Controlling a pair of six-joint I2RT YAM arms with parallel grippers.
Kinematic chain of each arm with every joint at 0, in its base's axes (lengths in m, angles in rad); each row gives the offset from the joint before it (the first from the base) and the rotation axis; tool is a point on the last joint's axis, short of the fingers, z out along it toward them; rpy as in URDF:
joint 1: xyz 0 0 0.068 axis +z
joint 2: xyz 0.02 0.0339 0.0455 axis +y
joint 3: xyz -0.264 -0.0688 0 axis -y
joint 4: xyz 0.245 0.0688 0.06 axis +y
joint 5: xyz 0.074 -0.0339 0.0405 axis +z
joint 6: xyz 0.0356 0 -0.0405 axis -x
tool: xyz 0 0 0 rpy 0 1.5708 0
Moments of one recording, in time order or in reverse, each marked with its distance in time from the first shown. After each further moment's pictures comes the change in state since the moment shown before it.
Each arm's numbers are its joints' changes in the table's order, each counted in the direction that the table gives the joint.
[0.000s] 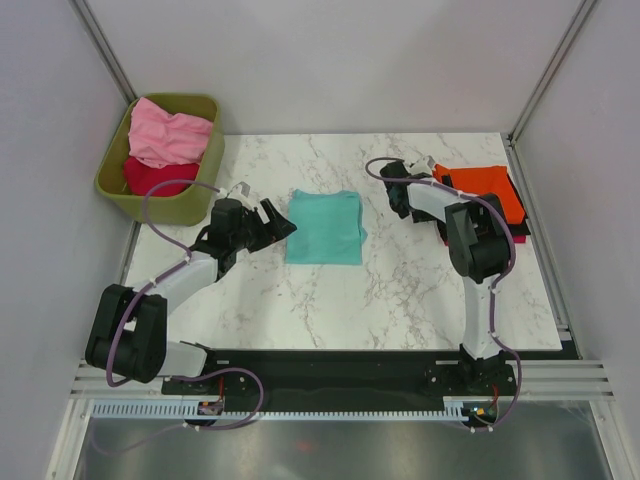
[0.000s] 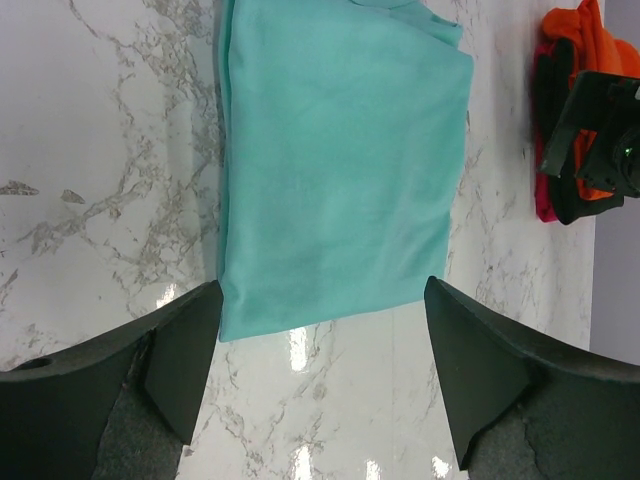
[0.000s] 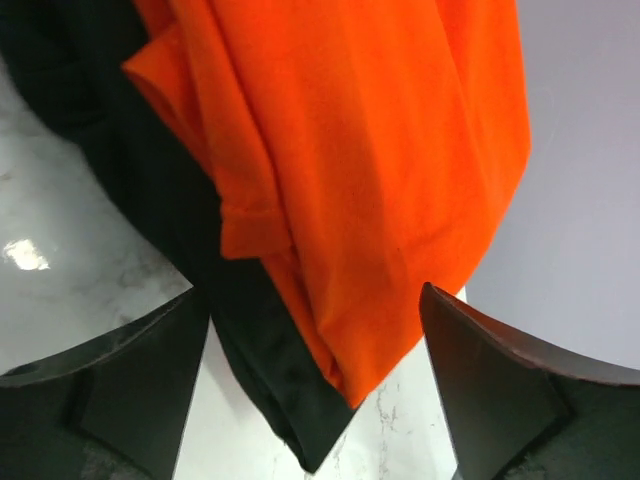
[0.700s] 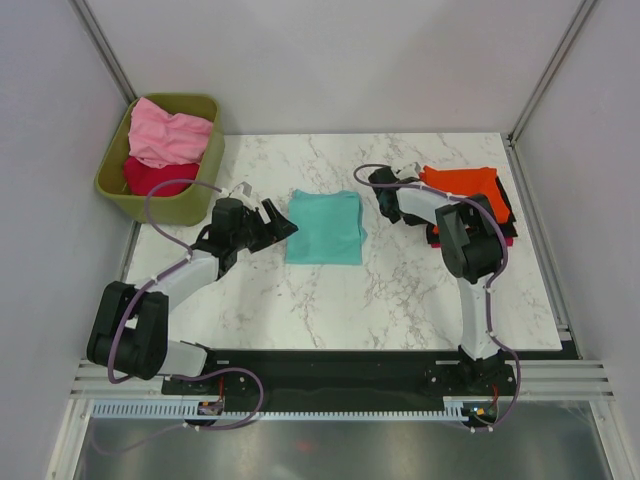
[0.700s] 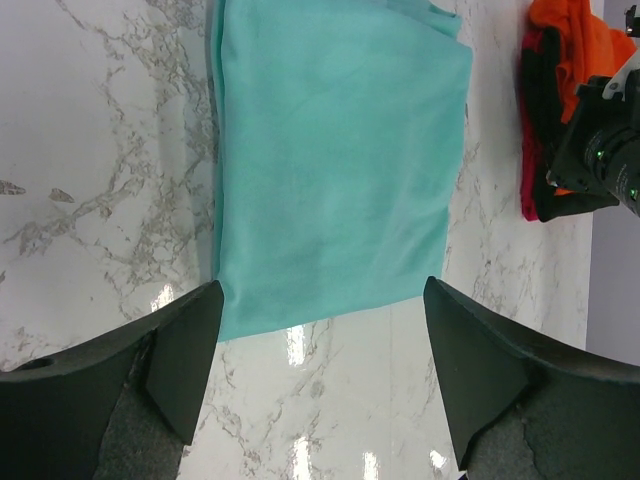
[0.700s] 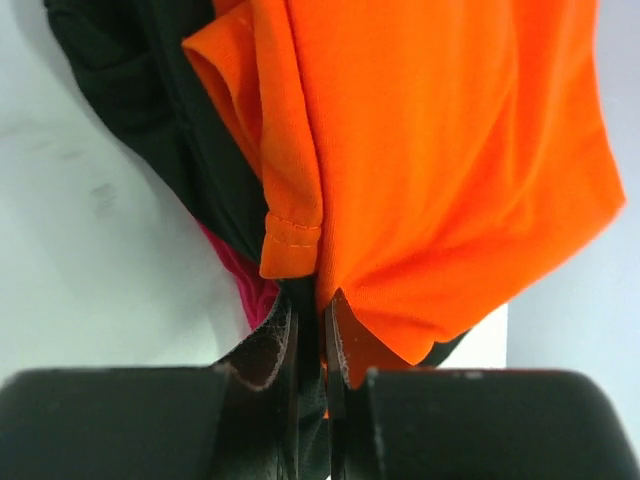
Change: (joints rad) left arm 0.000 0.017 0.008 0.001 -0.019 0.000; right arm 0.031 0.039 0.002 0.003 0.063 -0.012
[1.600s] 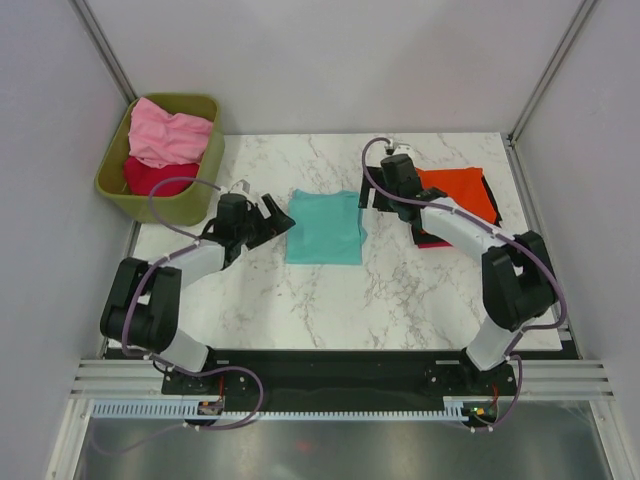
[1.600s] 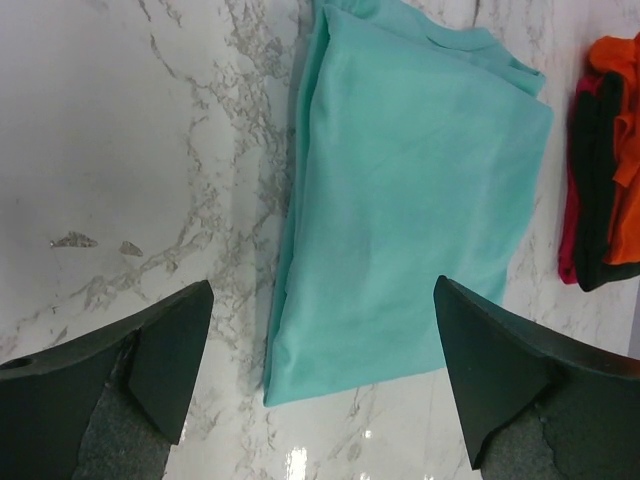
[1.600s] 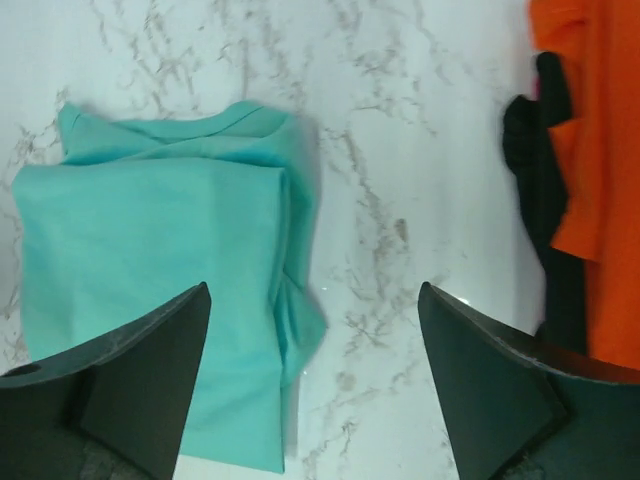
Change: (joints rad) left arm 0.024 0.133 0.046 -0.047 0.072 0.010; right arm 0.074 -0.470 -0.282 -0.462 0.752 -0.150
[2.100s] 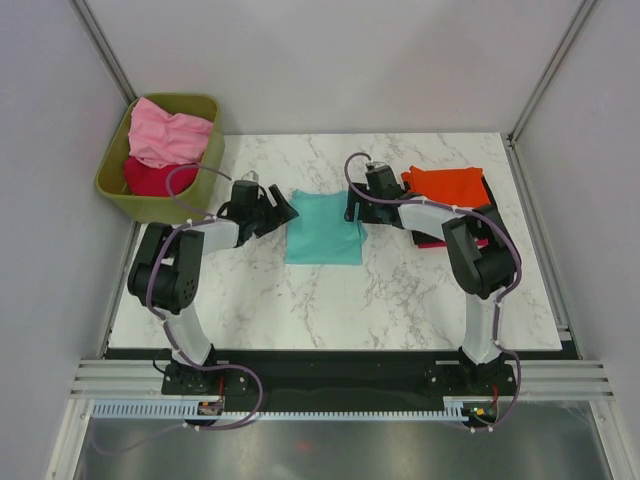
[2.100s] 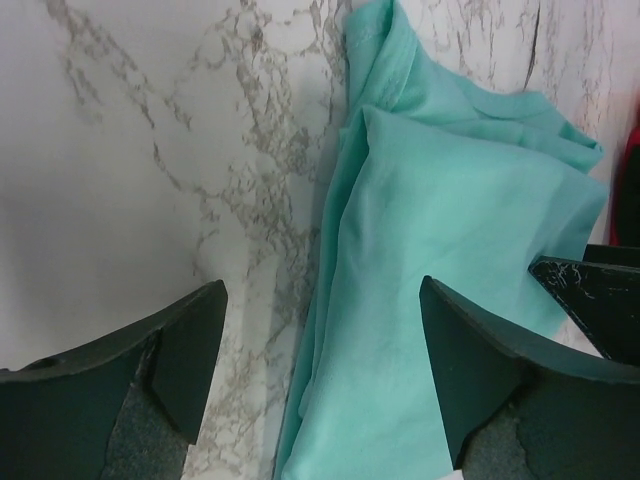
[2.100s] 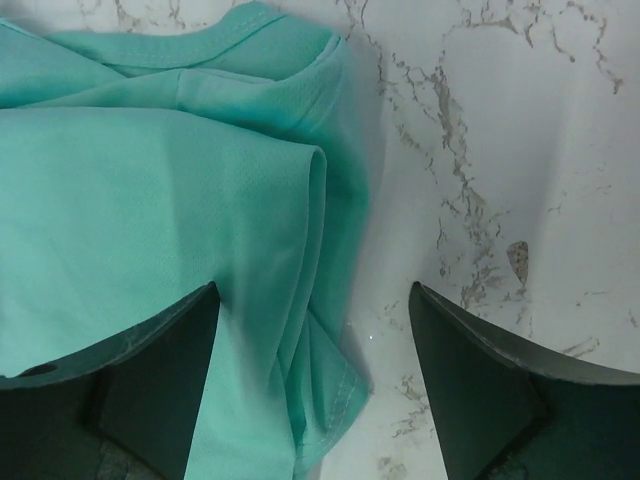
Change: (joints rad) left arm 0.000 0.278 0.193 -0.001 0.034 0.000; right arm -0.001 0.285 0.041 -0.128 0.214 -0.032
